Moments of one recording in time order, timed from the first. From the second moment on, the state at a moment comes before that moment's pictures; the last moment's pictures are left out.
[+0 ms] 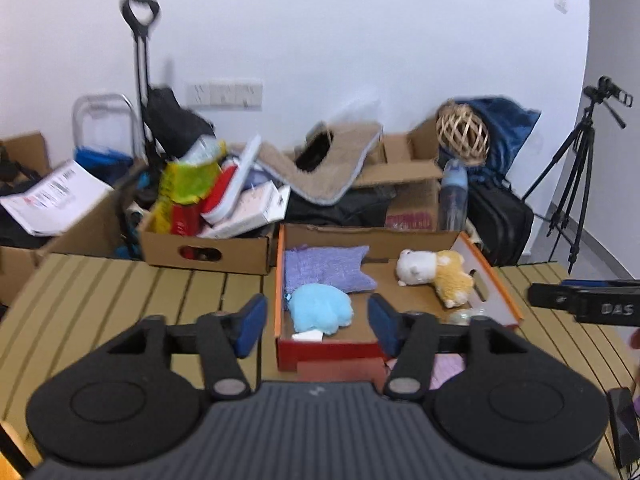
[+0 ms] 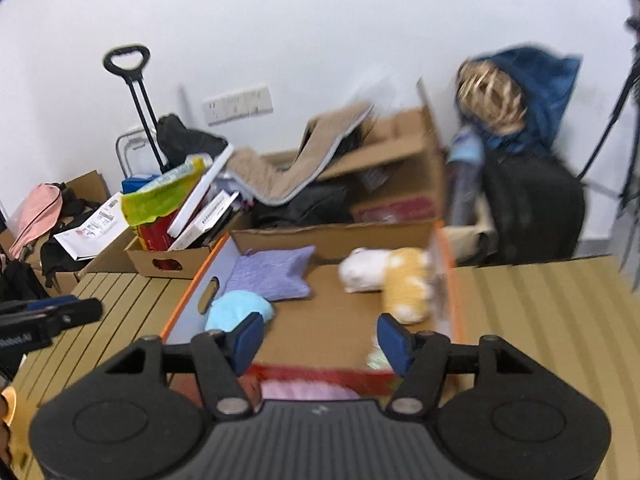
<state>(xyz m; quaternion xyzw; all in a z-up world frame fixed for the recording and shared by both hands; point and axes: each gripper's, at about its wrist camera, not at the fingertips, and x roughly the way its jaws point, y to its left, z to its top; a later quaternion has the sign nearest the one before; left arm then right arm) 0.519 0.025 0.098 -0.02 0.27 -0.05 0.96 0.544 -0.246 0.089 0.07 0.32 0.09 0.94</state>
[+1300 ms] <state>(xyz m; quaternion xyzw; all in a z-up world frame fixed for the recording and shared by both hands) 0.104 0.000 0.018 0.01 0.15 -0.02 0.99 0.082 -0.216 0.016 -0.01 0.18 0.08 0.98</state>
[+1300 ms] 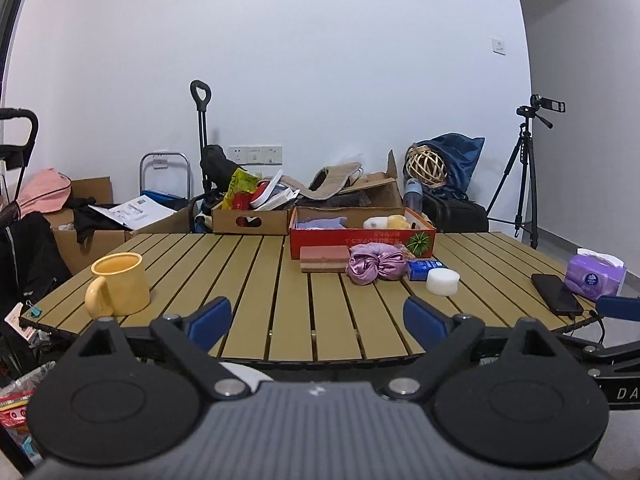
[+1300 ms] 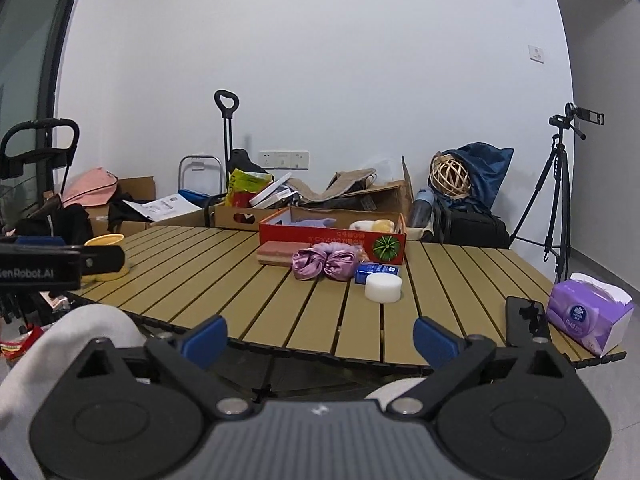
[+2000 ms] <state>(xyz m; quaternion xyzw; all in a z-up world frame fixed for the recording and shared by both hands) 0.285 -0.020 0.009 -0.06 0.23 -0.05 0.97 0.239 -0.242 0.033 0.07 0.20 0.11 0.97</state>
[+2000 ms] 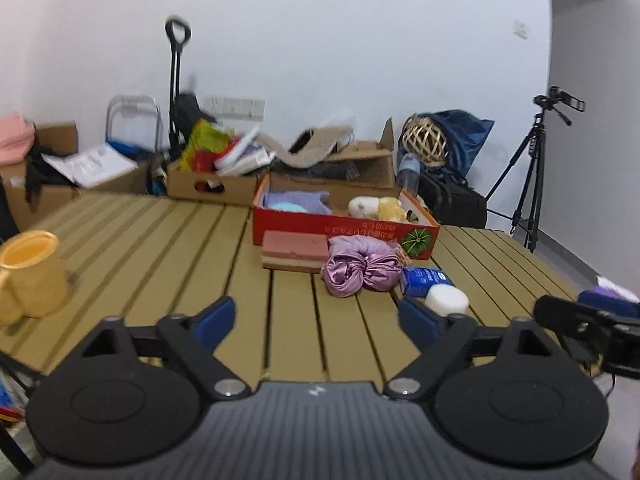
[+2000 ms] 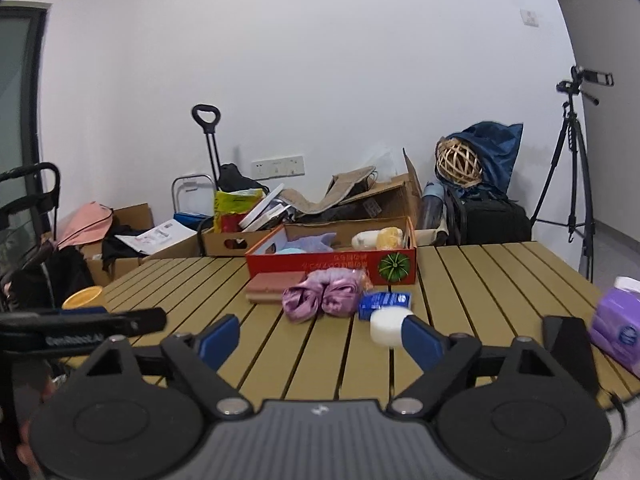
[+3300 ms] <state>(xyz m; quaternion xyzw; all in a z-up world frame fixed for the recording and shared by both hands) 0.496 -0.009 -0.057 -0.15 0.35 -0.10 0.92 0.508 -0.210 -0.054 0.16 0.36 0.13 0.91</state>
